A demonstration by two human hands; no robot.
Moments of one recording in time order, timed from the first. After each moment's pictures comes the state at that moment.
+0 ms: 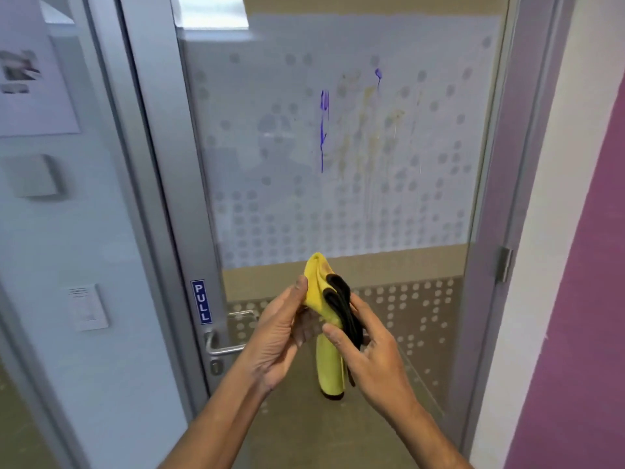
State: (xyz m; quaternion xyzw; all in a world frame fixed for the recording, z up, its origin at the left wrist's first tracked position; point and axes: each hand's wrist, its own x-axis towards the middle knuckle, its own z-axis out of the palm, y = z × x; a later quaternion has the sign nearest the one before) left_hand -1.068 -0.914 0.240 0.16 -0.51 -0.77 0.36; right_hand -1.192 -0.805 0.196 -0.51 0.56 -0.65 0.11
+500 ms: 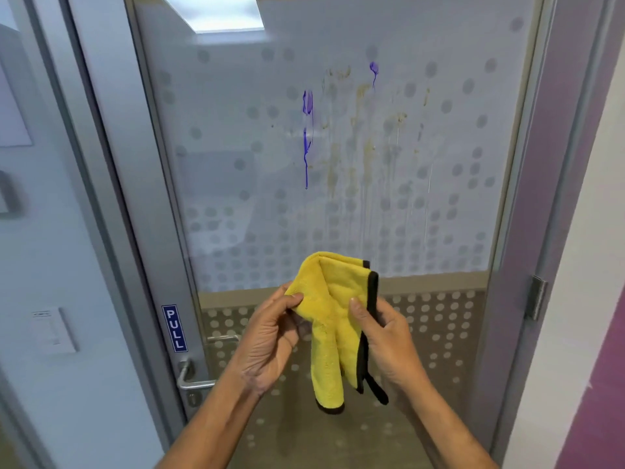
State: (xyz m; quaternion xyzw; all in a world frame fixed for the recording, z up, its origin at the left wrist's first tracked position) left_hand -1.165 -0.970 0.256 0.12 -0.44 -0.78 0.42; right_hand -1.322 -0.878 0.229 -0.41 0.45 -0.74 0.29
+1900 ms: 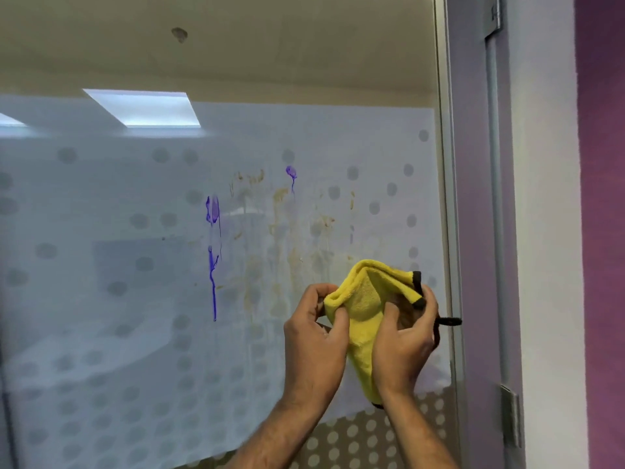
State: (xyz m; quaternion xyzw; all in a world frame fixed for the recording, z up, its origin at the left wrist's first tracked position) left_hand -1.389 -1.012 0.370 0.11 -0.70 -0.38 0.59; right_hand -1.503 -0.985 0.341 -0.18 0.48 -0.83 -0.22
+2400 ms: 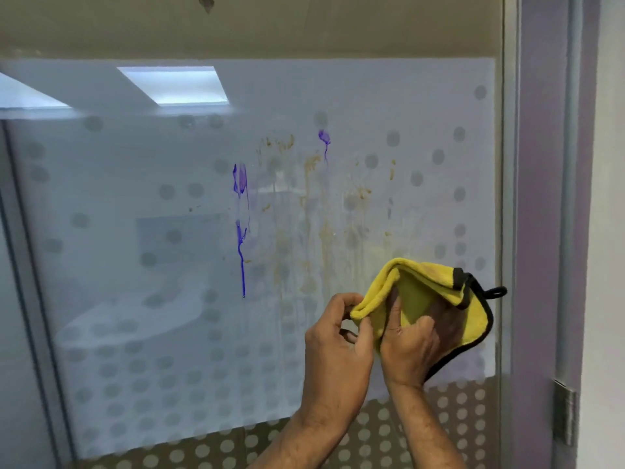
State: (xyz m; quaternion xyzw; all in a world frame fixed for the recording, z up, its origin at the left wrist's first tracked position) left_hand -1.377 -1.023 0.334 0.15 -0.74 -0.31 0.58; right_hand -1.518 -1.041 0.293 -0.18 0.67 -0.68 -0.25
